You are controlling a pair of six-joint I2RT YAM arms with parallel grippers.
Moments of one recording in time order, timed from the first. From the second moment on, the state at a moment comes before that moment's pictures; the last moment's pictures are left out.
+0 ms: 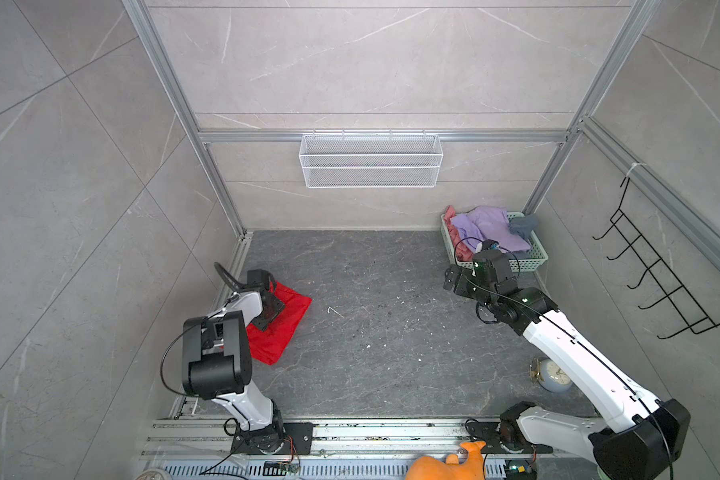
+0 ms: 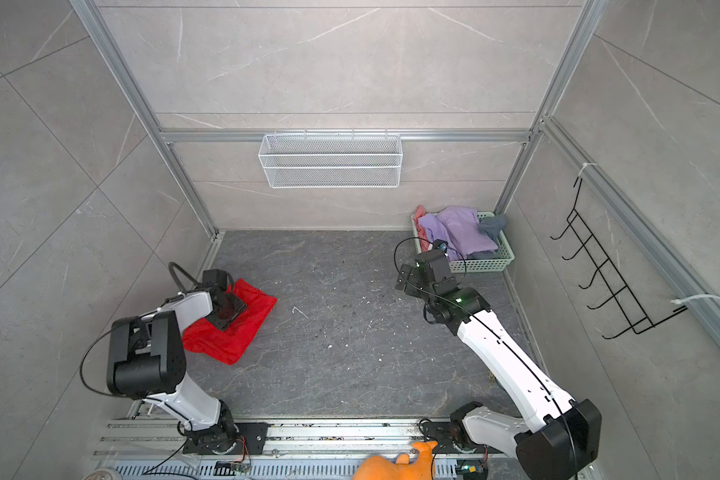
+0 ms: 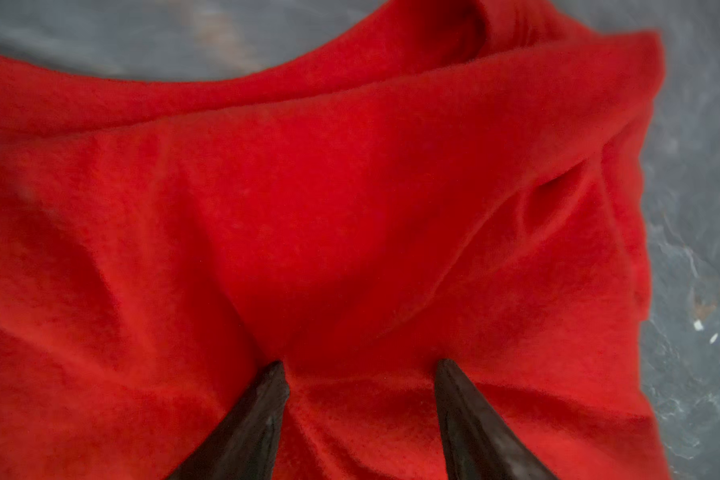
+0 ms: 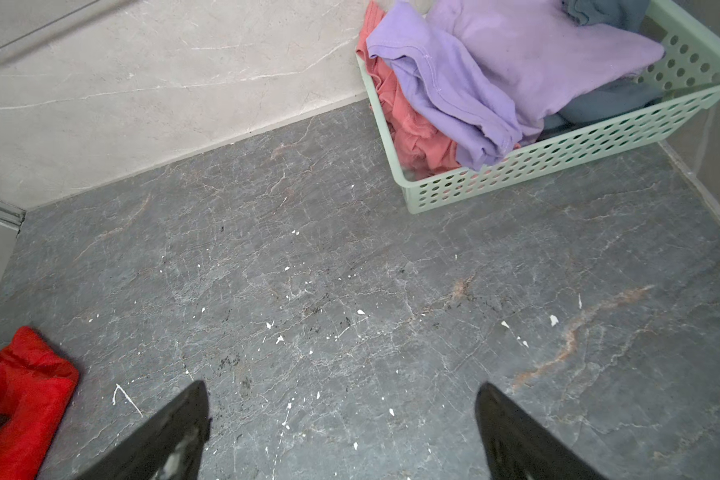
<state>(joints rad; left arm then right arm) 0.17 1.61 0.87 -0.43 -0.10 -0.79 0.43 1.19 1.12 -0.62 0.28 0.53</state>
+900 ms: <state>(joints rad) 0.41 1.38 0.63 -0.34 -0.10 -1.06 0.43 1.13 1.10 -0.62 0.27 0.53</state>
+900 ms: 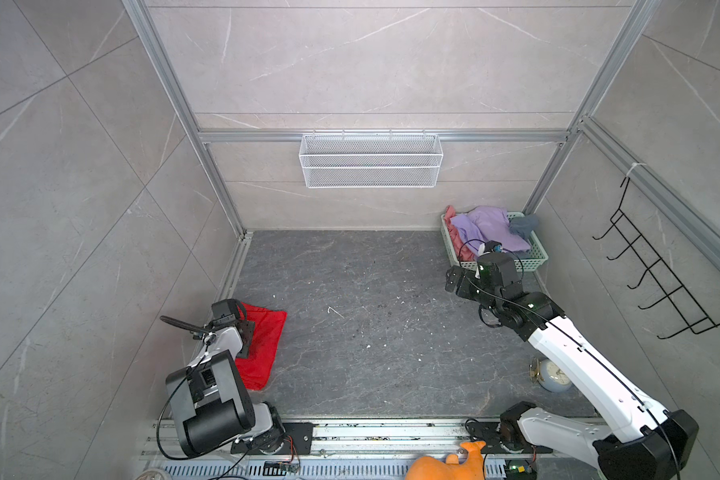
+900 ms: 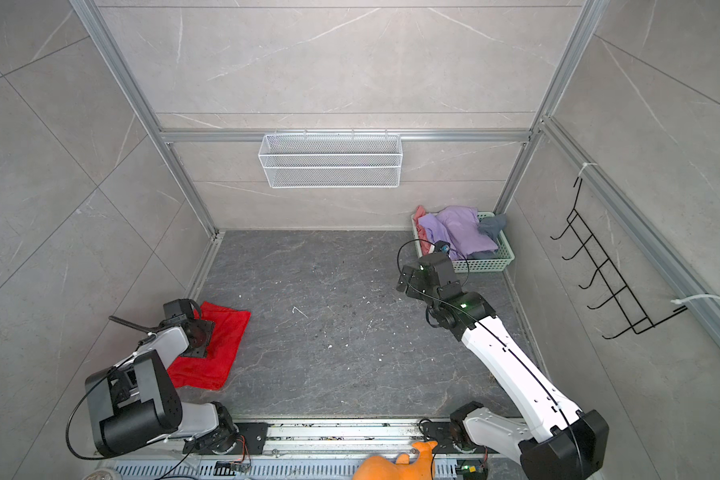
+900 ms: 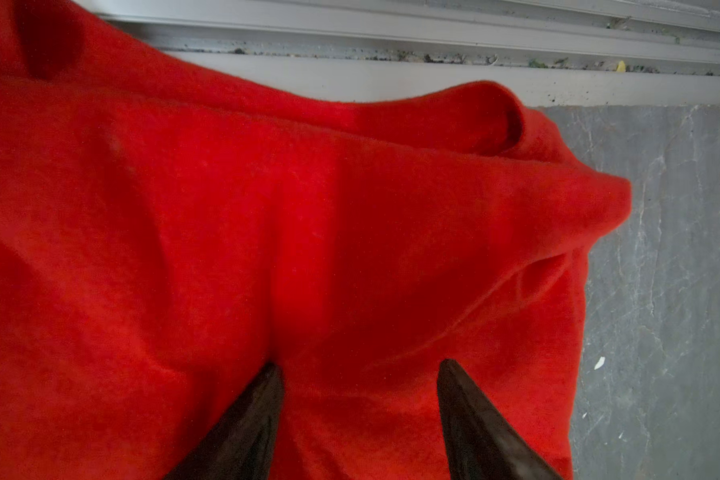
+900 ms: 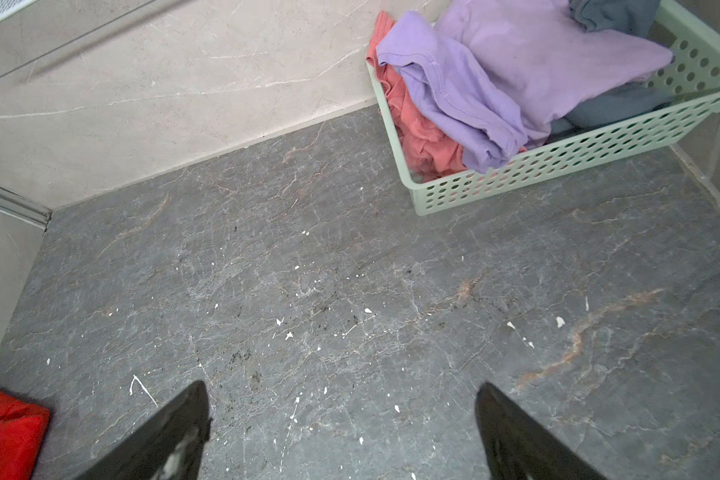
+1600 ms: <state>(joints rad) 0.28 1.20 1.00 -0.46 0.12 -0.61 0.41 1.22 1.09 -0.55 0.44 0.42</state>
